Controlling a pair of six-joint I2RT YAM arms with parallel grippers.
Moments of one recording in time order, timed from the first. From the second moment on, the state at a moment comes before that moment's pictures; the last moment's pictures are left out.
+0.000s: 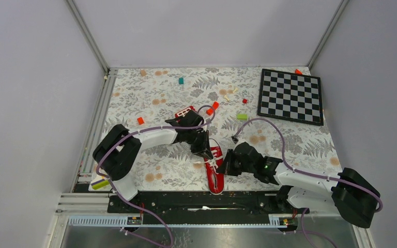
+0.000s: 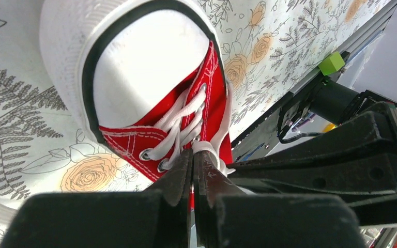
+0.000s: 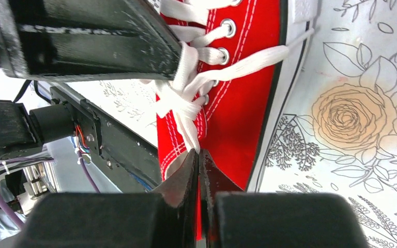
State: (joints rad) left arm -0.74 1.72 1.00 -0.33 0.56 -0.73; right arm 0.93 1.09 0.38 -0.01 -0.10 1.01
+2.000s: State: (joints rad) left arm -0.83 1.66 1.09 -0.30 0.58 -0.46; right arm 0.93 1.05 0.33 -0.03 -0.07 0.99
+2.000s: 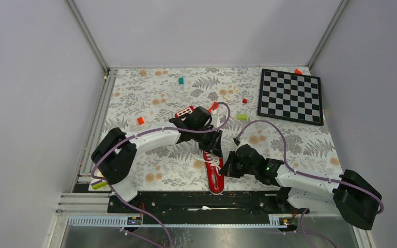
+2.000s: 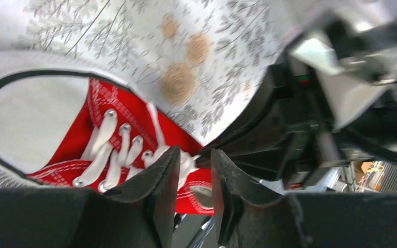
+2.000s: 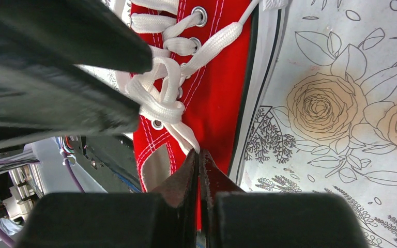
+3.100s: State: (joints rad) left arm -0.85 1.71 1.10 -0.37 0.47 -0.39; right arm 0.93 1.07 0.33 -0.01 -0.10 0.99
